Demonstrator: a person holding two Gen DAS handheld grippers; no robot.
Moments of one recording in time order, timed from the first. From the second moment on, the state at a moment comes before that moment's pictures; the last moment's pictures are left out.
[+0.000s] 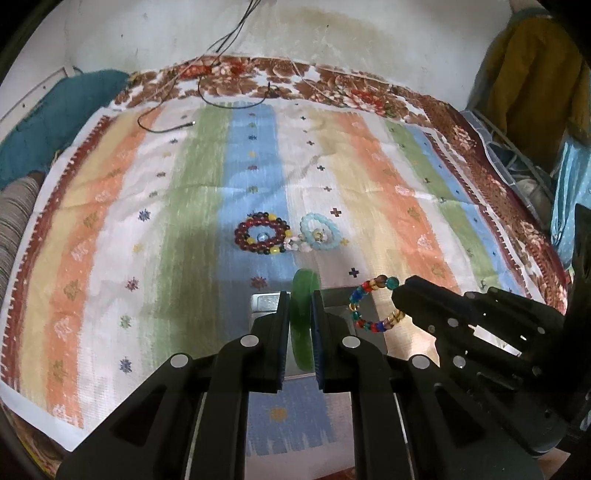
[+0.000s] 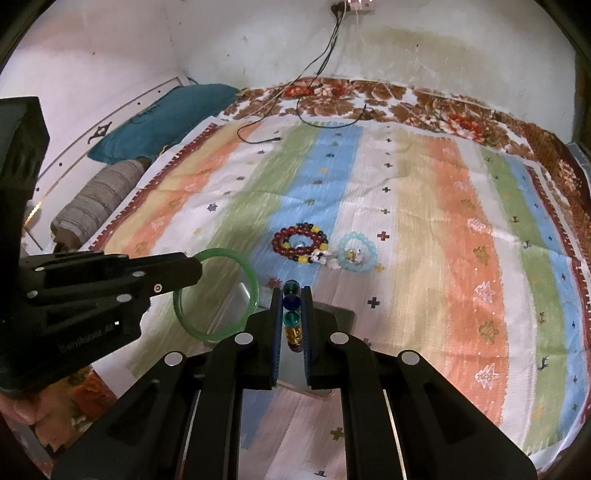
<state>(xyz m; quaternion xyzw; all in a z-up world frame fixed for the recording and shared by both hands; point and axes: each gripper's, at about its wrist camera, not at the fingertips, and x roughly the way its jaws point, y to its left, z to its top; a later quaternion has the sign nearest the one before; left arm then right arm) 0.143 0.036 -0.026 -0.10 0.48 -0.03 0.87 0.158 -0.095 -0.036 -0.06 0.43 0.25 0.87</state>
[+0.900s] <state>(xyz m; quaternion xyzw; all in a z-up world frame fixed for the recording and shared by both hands) 0.194 0.081 -0.059 -0.08 0.50 0.07 0.86 0.215 -0.108 -0.050 -0.05 0.44 0.18 0.88</state>
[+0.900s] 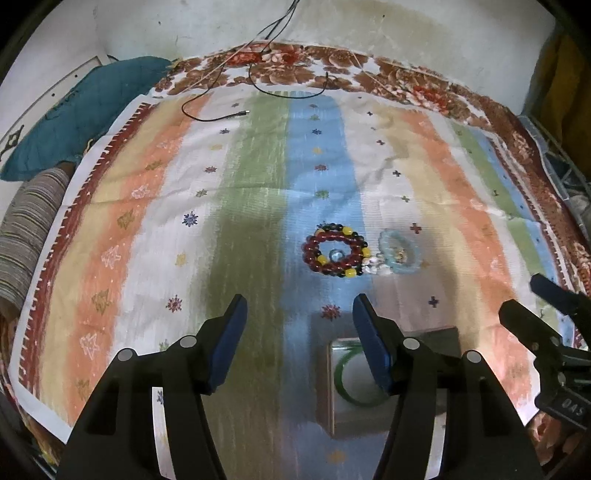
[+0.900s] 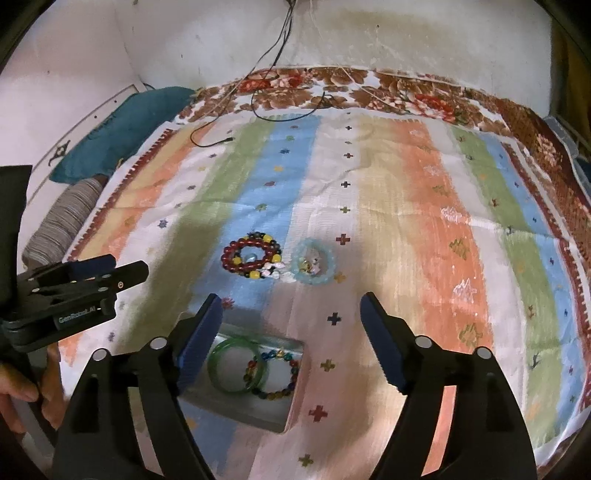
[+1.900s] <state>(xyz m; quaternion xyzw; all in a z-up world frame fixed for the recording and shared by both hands) 0.265 0.081 -0.112 -0.04 0.53 0.07 0.85 0.287 -0.109 -0.101 -0.04 0.48 0.14 0.86</state>
